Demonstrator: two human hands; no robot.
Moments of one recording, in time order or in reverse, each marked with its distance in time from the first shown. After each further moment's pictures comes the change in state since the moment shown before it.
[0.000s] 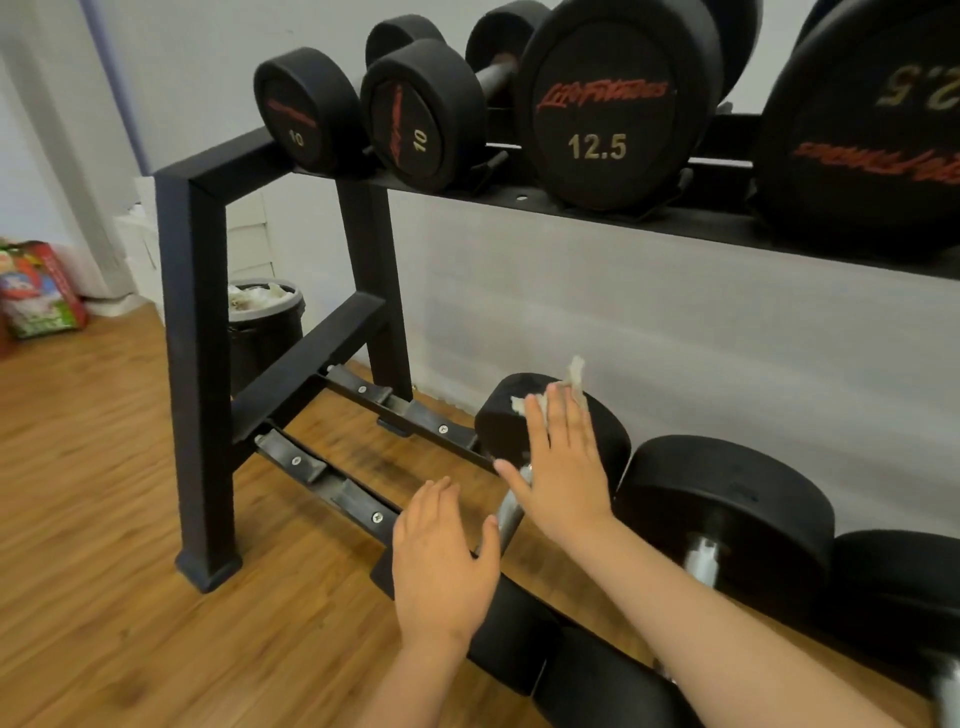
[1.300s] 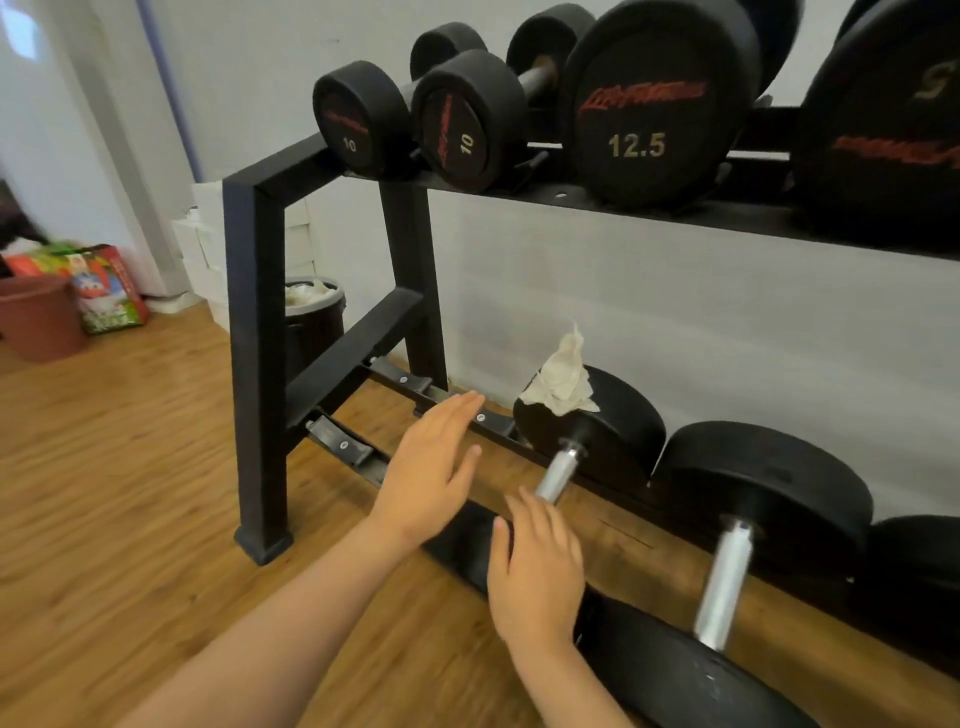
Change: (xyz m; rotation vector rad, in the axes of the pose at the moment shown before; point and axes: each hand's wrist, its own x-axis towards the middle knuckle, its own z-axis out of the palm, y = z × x) left_hand 0.056 -0.038 -0.070 -0.082 -0.040 0.464; right_hand -0.098 -0.105 0.014 0.444 0.162 0.280
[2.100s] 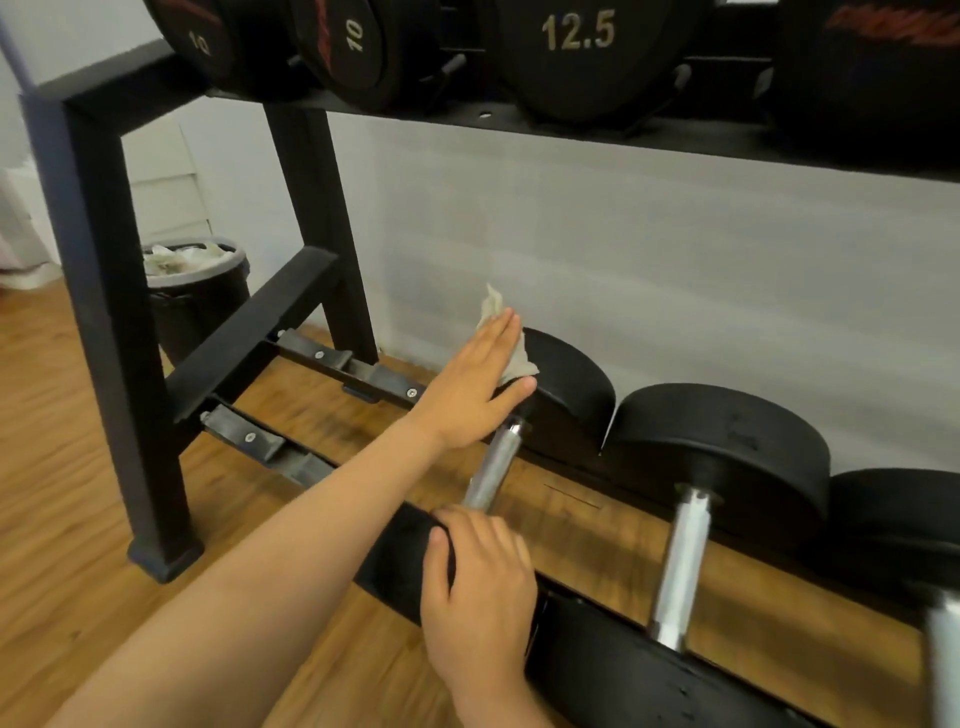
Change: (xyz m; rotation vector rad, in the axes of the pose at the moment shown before) left_hand 0.111 0.018 0.093 -0.106 -0.312 0.194; right_hand -0.002 0.007 0.007 0.024 0.128 -0.005
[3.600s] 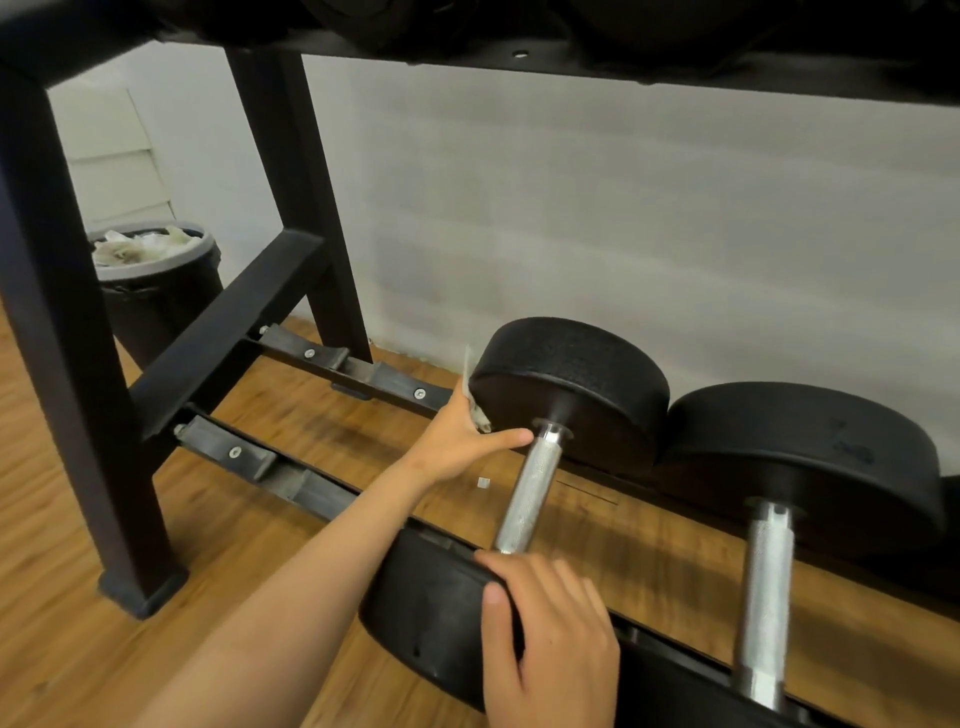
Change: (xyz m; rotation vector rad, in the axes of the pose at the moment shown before) left_hand -0.007 -0.100 0.056 -0.728 -0.085 -0.365; right_hand 0.003 0.004 0.009 -0.032 0.049 -0.050
